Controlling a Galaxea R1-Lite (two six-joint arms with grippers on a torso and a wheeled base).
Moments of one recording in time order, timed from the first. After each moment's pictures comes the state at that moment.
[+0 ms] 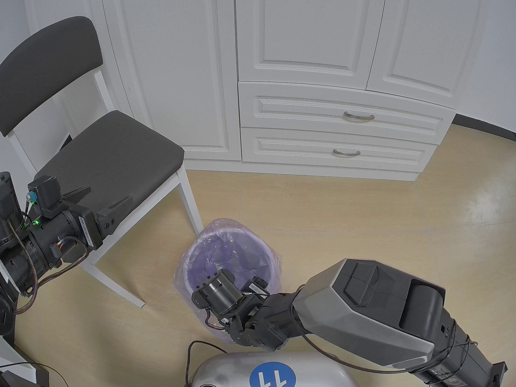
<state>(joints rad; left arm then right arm) -0.23 1.31 -0.43 -0.79 -0.08 -0.03 0.97 2.62 -1.62 -0.18 -0.64 -0.22</state>
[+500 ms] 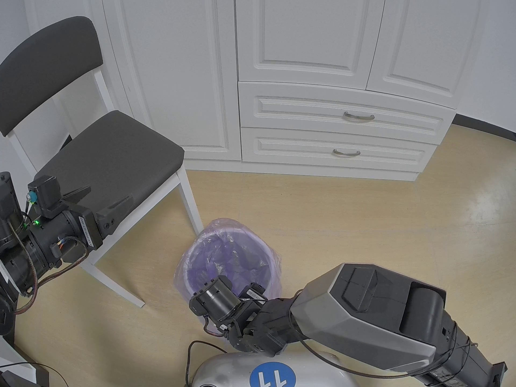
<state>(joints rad) -0.23 1.31 -0.43 -0.79 -0.08 -0.03 0.99 2.62 -1.60 -0.17 -0.61 -0.22</state>
